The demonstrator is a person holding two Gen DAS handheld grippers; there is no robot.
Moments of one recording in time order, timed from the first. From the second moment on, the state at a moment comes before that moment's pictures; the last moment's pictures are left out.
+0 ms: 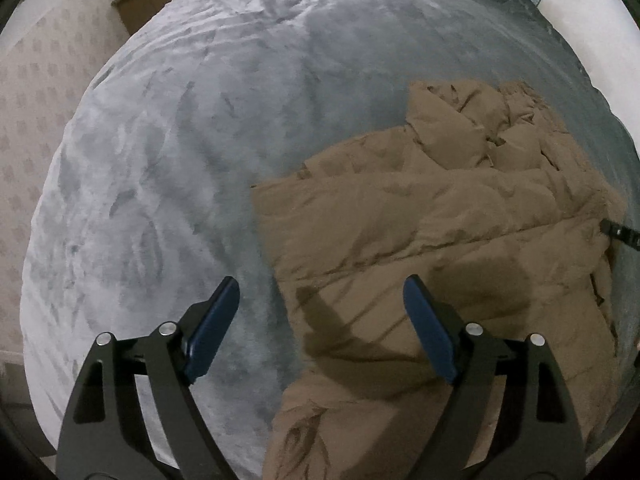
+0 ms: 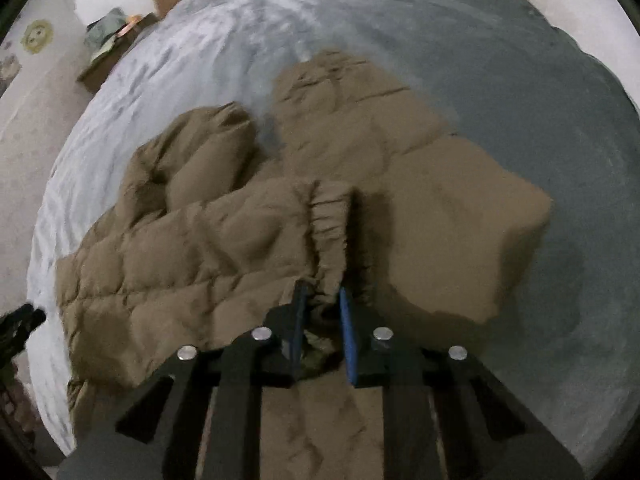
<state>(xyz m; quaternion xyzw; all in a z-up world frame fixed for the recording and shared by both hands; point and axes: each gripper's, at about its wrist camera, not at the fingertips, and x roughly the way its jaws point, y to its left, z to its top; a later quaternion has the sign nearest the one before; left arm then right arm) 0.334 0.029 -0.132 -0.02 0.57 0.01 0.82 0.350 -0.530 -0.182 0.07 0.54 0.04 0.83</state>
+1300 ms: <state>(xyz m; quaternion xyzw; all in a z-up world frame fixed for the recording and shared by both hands) 0.355 -0.009 -0.201 0.03 0.60 0.00 0.80 0.298 -0.553 -0.228 0.00 0.55 0.00 0.83</state>
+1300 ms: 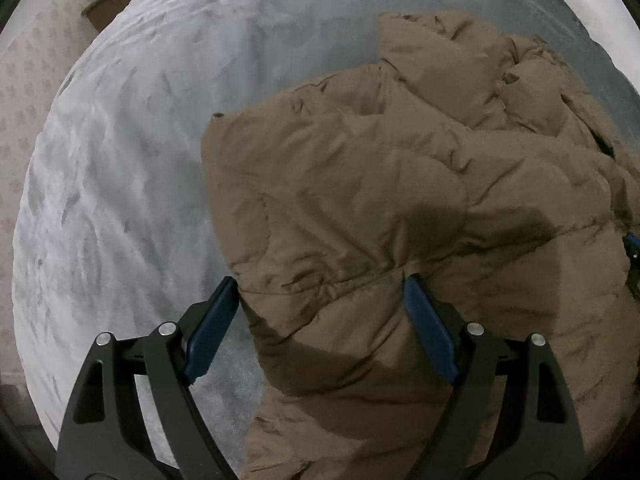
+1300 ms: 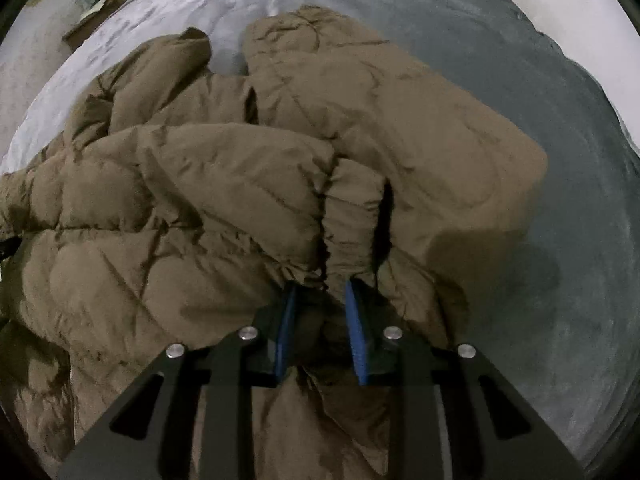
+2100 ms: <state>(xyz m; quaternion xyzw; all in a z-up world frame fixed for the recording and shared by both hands) 0.377 -0.108 -0.196 0.09 0.58 -0.03 0.81 0.329 -0.651 -0.205 -0.11 0.54 -0.01 0.84</state>
